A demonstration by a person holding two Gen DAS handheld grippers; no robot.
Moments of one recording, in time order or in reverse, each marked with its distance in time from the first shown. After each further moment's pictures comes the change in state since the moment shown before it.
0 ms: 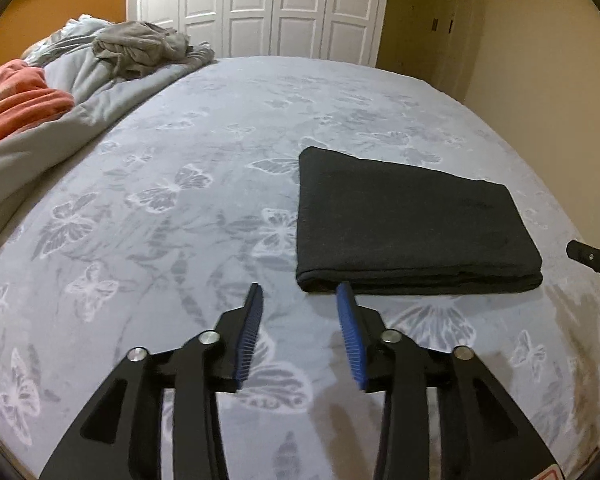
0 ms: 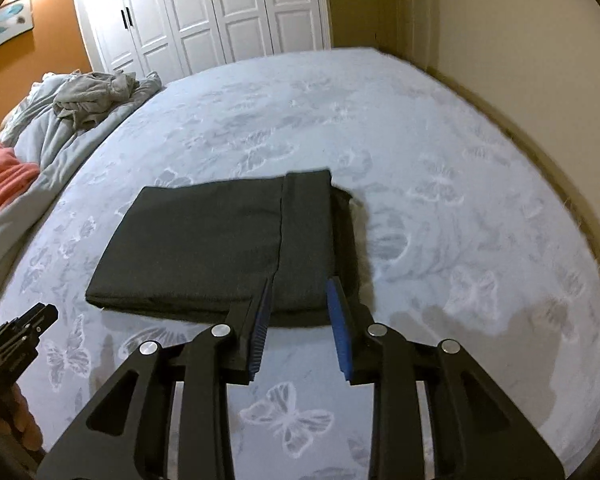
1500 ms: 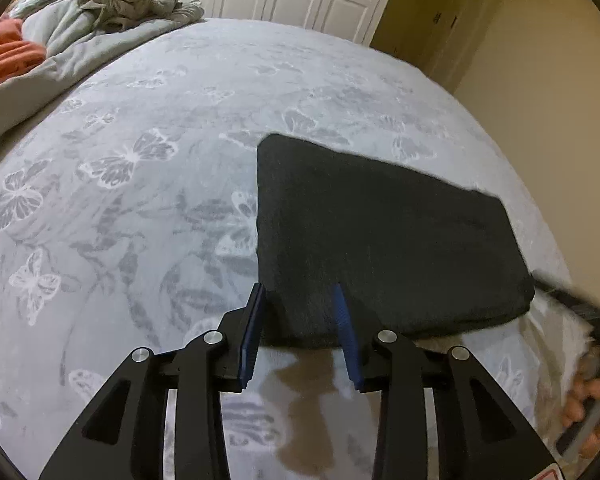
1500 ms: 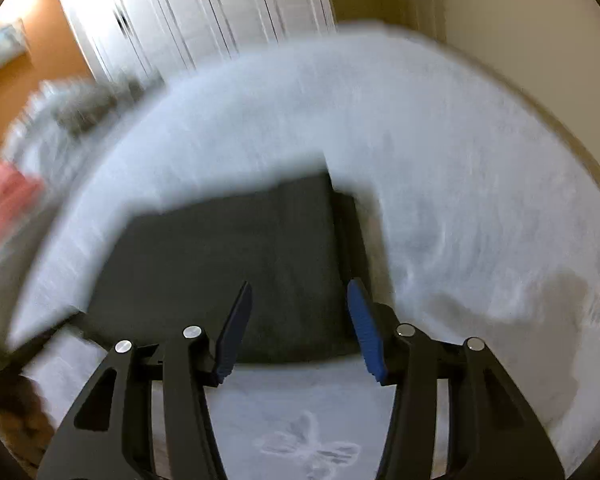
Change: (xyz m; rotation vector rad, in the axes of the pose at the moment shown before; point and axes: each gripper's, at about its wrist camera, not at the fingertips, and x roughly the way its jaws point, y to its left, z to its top) left arm 0.040 0.000 0.020 -0.080 0.128 -0.130; right arm 0.083 0.009 -0.005 0.055 0.141 0.016
